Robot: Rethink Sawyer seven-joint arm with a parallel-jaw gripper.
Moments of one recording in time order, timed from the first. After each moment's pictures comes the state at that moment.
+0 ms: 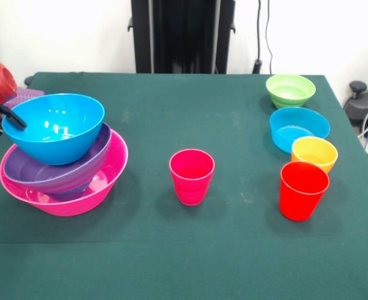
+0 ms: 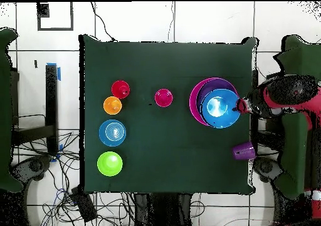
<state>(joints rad) -1.10 -0.28 0.81 1.10 -0.63 1.45 1.17</state>
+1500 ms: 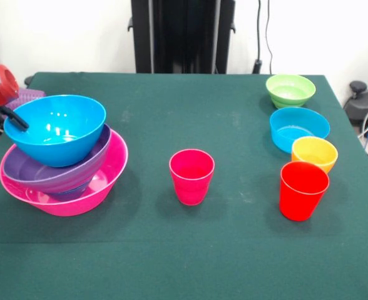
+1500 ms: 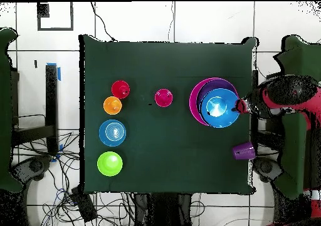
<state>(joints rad) -1.10 -0.27 0.81 1.10 -0.62 1.45 1.17</state>
